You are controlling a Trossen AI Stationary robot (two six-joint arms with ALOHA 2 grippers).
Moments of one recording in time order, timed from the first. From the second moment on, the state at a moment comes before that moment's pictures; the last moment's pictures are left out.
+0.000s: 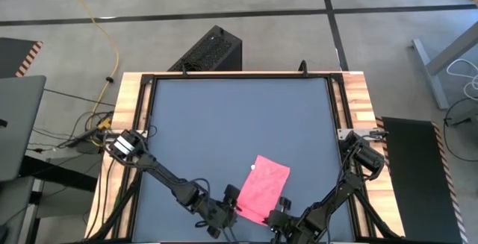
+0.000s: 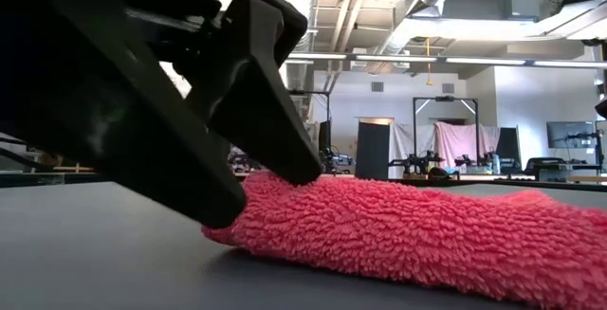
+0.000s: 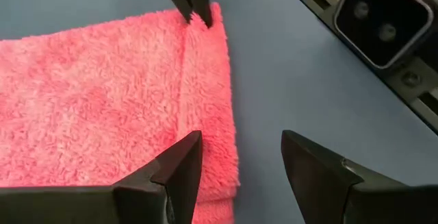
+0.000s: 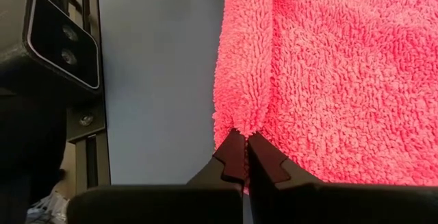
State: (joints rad) left arm -0.62 2.03 1.19 0.13 -0.28 0.06; right arm 0.90 2.10 1.28 -0.20 0.66 1.10
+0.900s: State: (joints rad) left arm -0.59 2.03 1.19 0.05 -0.29 -0.02; right arm 0.90 2.10 1.28 -0.20 0.65 1.15
